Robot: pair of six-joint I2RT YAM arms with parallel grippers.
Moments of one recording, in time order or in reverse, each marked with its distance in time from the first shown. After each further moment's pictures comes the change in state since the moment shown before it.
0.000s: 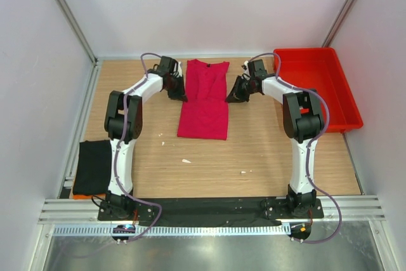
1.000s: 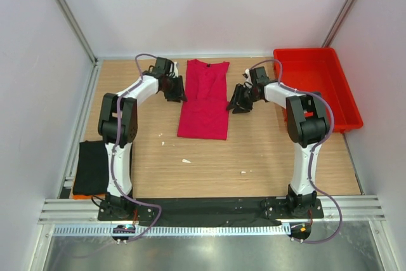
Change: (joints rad) left arm 0.018 -0.114 -0.116 0.034 0.010 -0.006; right arm 0.000 -0.103 -0.181 -0.014 0.006 -0.063
